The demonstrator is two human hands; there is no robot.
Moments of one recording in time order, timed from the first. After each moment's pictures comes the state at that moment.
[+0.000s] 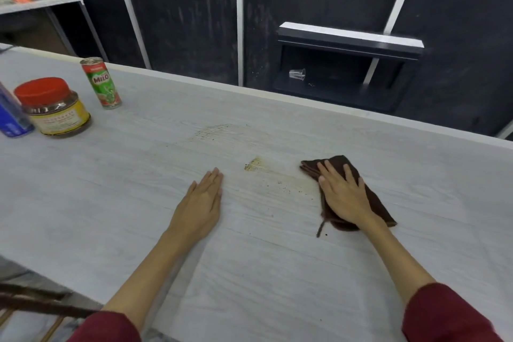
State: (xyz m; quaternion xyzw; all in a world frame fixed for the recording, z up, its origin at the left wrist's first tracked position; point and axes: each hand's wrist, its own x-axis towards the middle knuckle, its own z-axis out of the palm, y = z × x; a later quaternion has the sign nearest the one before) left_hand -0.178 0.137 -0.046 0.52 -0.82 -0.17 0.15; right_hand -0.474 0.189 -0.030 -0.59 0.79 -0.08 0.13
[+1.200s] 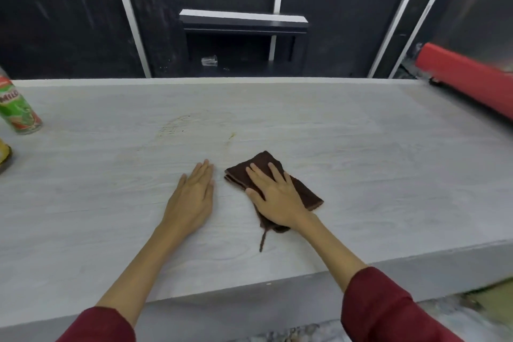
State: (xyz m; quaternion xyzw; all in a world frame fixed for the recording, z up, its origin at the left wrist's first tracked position) left_hand -0.118 0.129 -0.041 0.35 -0.90 -0.22 0.12; right_hand -0.276 0.245 -0.032 -0.56 0.81 -0.11 0.13
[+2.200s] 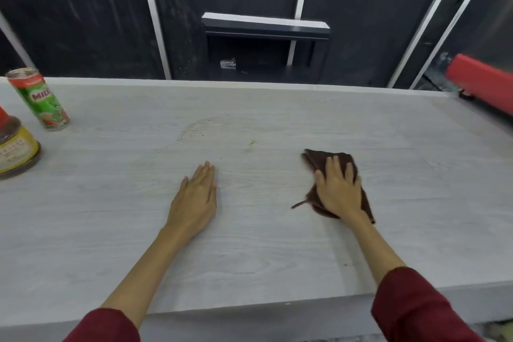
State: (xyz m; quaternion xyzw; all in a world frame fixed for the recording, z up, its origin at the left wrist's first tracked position) left_hand -0.101 0.106 -0.043 0.39 -0.88 -0.22 0.13; right_hand -0.352 0.248 -0.042 -0.34 0.93 -0.12 0.04
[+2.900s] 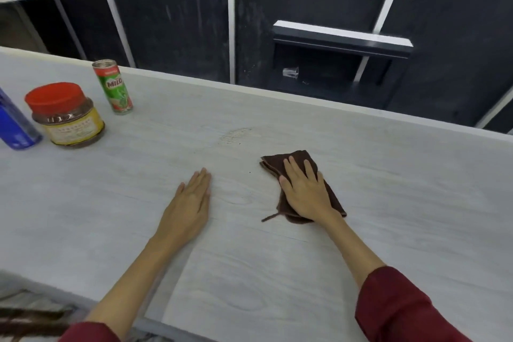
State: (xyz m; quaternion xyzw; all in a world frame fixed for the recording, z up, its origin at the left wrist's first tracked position) left_hand -0.077 0.093 -0.046 0.50 -0.83 -0.20 0.16; right_hand -0.329 0.136 -0.037 -0.61 0.78 -0.08 0.11
